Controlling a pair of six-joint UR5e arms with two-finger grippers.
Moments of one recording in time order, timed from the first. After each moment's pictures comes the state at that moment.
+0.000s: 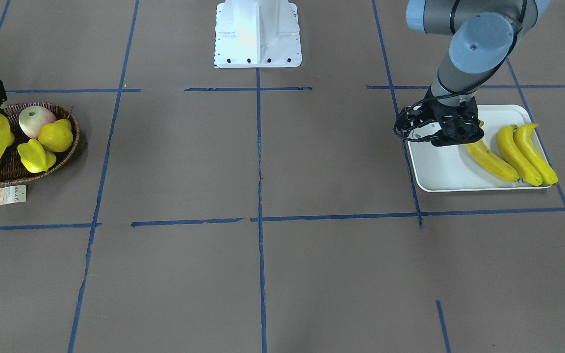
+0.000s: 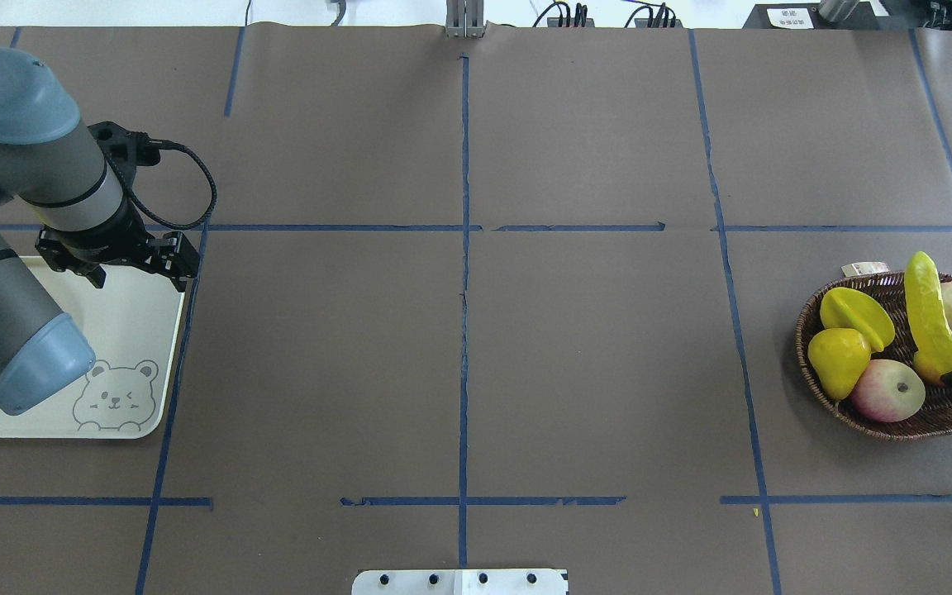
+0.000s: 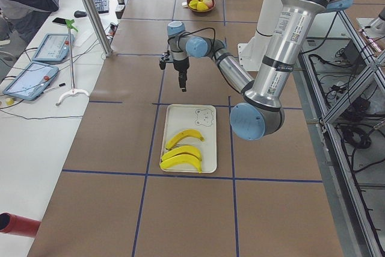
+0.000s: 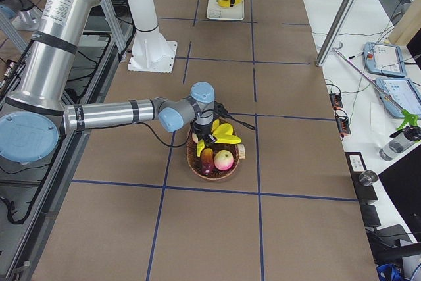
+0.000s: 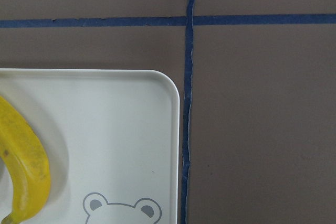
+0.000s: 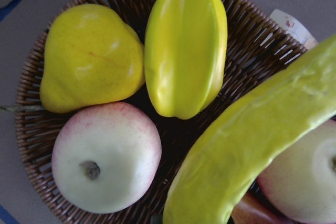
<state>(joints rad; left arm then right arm) -0.83 -1.91 -1.94 -1.27 -2.09 -0.84 0.98 -1.90 1.96 -1.15 2.16 -0.07</state>
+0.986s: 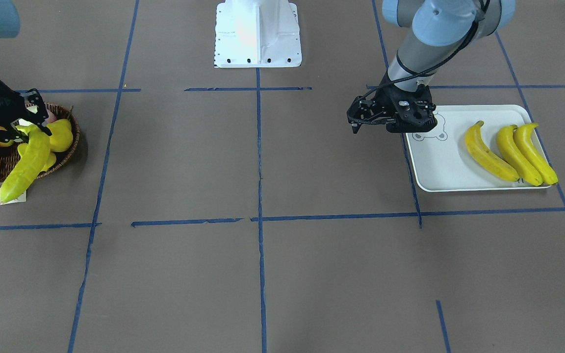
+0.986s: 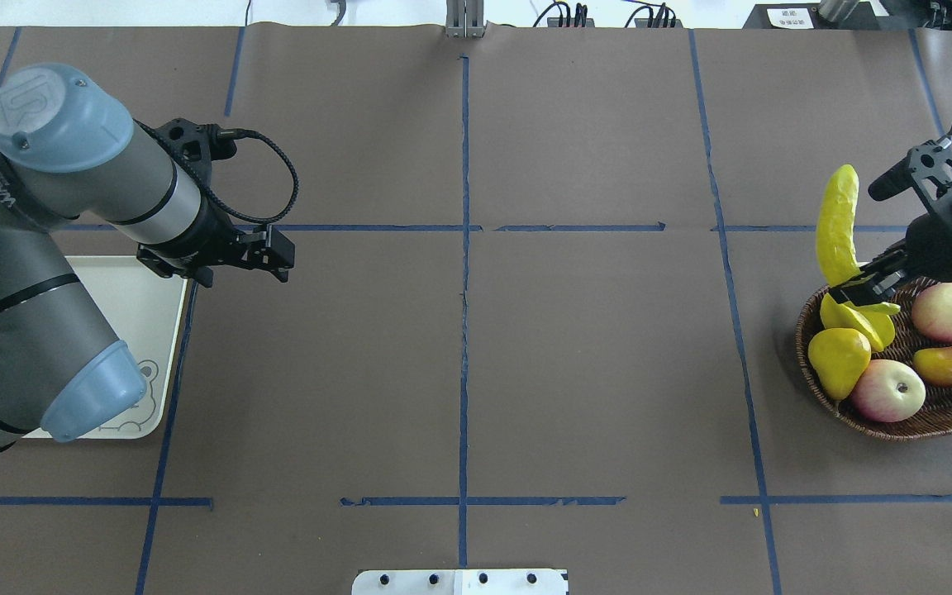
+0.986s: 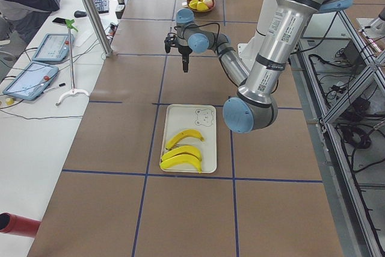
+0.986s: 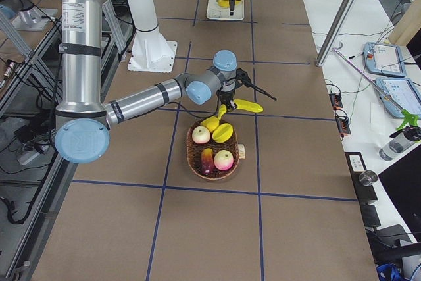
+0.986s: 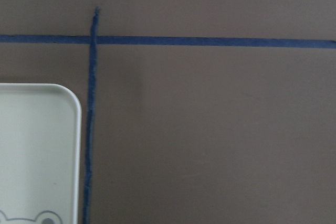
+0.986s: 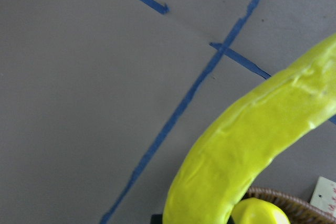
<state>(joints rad) -0.74 -1.99 -1.93 -1.61 -2.09 -1.15 0.98 -1.59 1.96 -1.23 2.27 0.28</state>
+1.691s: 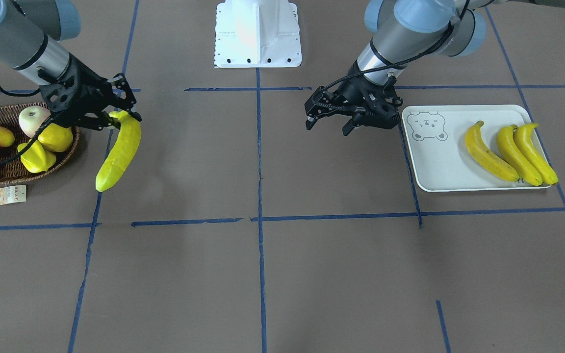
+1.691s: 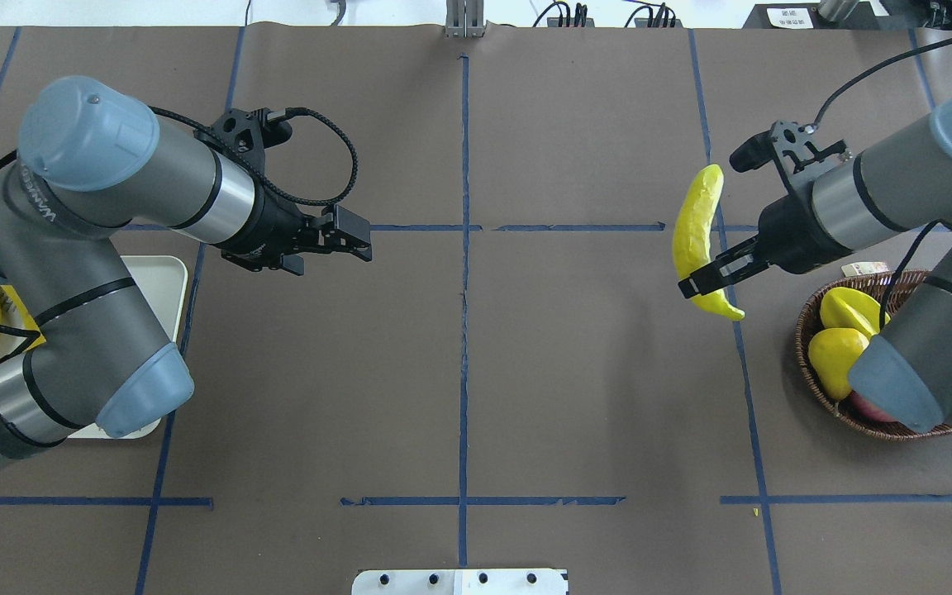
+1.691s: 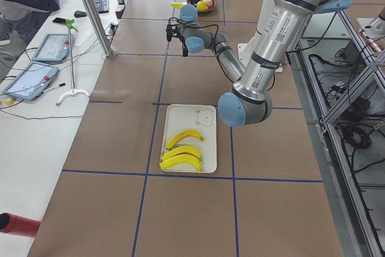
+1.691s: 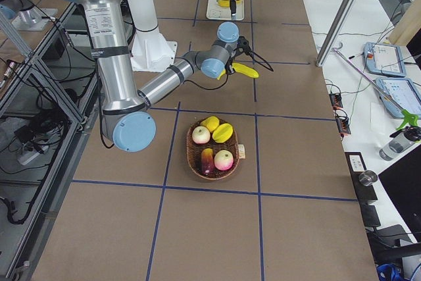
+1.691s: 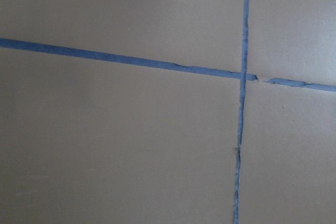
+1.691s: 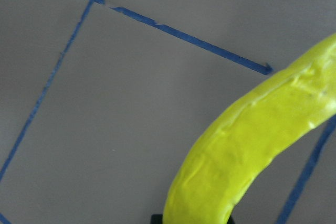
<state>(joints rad) -0.71 -2.06 -1.84 -1.95 -2.09 -1.32 0.81 -1.36 1.94 -1.08 2.30 0.72</state>
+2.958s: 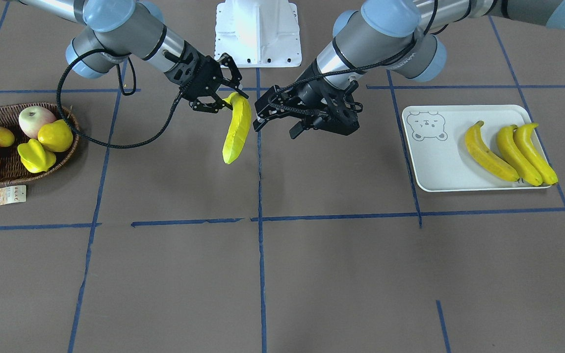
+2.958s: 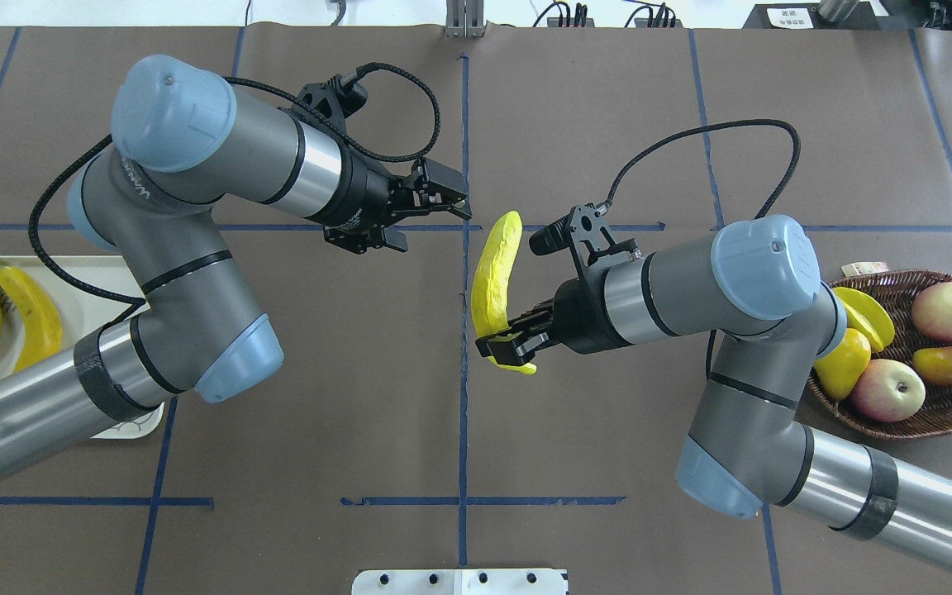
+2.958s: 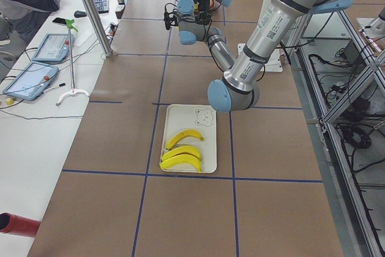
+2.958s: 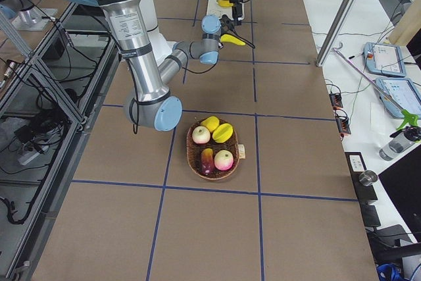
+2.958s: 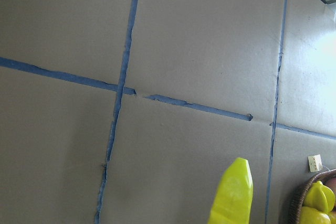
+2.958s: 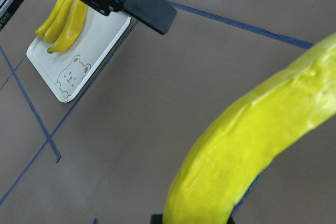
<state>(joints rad) -0.67 -2.24 -1.67 -2.20 -2.06 -1.61 0.52 -1.14 1.79 -0.74 2.02 0.88</state>
